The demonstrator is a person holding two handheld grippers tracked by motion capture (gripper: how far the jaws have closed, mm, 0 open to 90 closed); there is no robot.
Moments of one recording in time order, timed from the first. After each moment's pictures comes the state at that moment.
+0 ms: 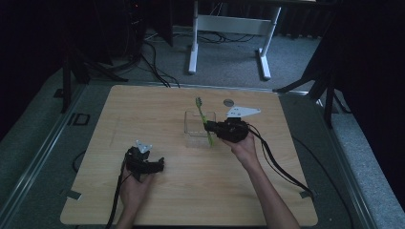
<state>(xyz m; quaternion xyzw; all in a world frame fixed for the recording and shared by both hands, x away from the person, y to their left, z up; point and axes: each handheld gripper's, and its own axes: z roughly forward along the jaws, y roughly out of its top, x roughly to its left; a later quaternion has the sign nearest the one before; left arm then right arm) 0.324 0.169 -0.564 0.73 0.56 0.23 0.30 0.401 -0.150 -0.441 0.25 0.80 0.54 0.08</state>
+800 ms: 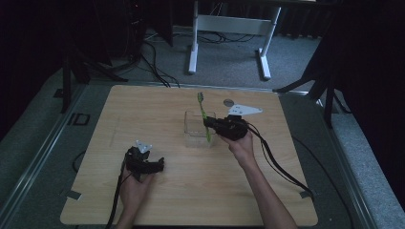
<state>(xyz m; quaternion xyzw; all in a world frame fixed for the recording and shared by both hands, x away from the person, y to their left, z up) 0.324 0.169 -0.564 0.73 0.56 0.23 0.30 0.406 -0.149 -0.441 0.27 0.77 0.57 0.09</state>
